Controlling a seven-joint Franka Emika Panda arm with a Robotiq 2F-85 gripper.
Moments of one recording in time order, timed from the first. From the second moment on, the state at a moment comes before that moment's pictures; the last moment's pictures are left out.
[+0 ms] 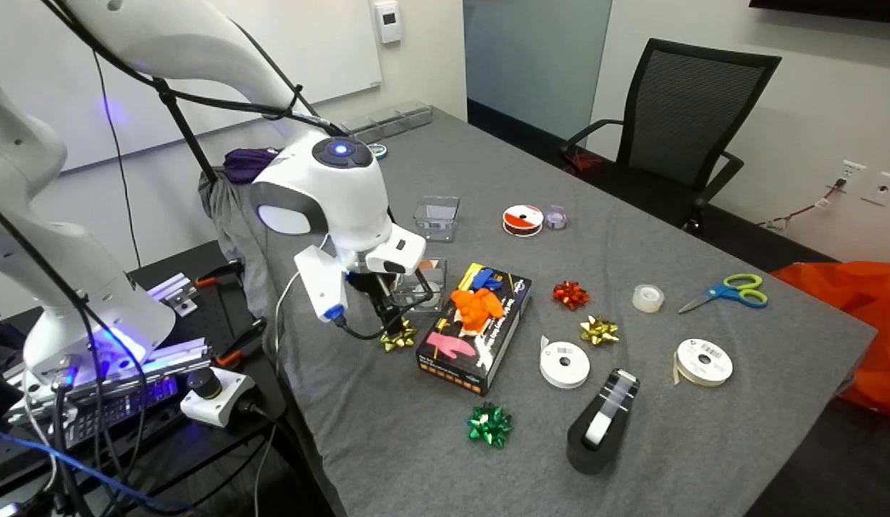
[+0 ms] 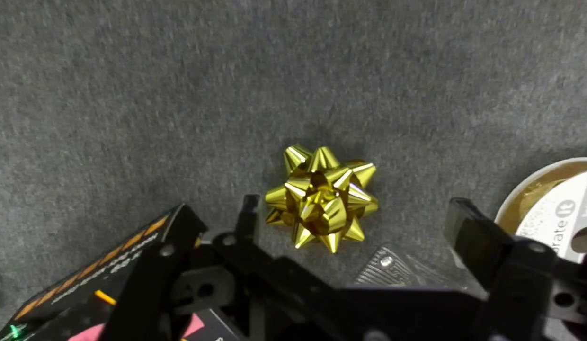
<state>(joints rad) -0.44 0.34 -0.14 -2.44 0.25 2.75 -0.72</state>
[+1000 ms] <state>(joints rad) -0.52 0.49 -0.05 -2.41 0.19 2.99 -0.72</state>
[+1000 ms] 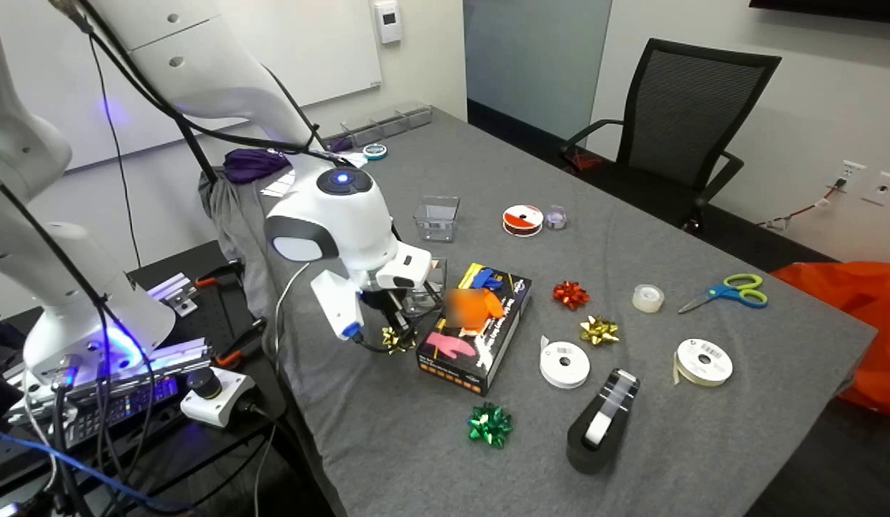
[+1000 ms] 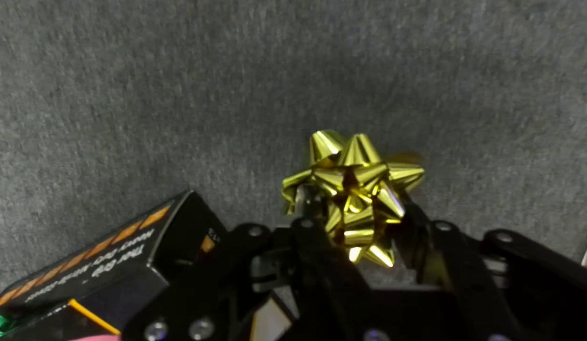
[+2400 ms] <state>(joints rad) -0.60 0.20 0.08 -2.55 0.27 2.77 -0.71</state>
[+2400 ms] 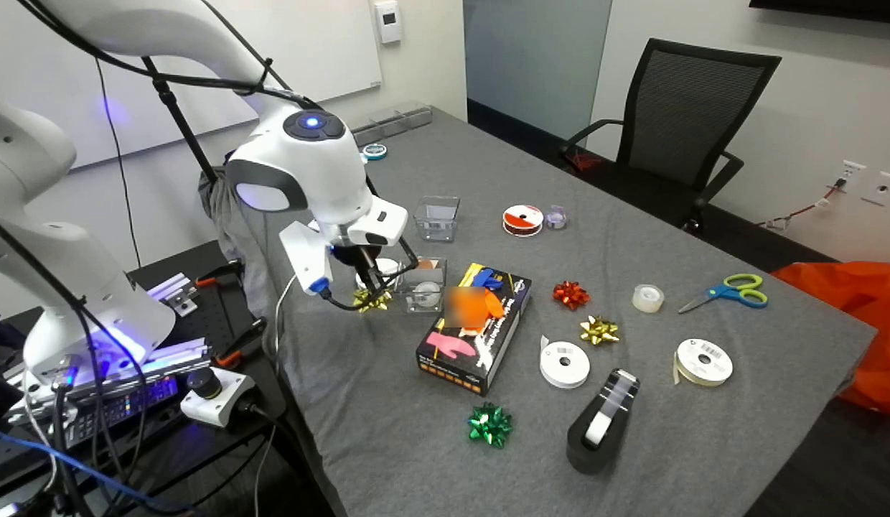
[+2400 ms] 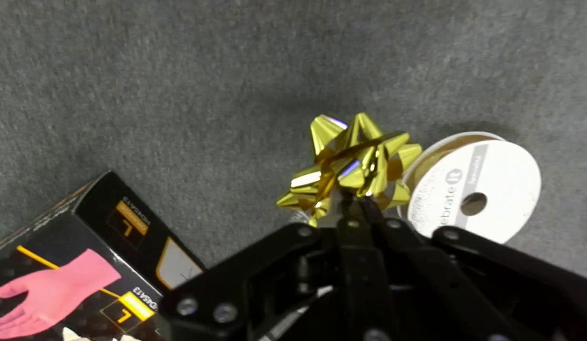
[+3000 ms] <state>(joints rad) -0.33 -0.01 -0.02 -2.54 0.55 2.55 -0.65</state>
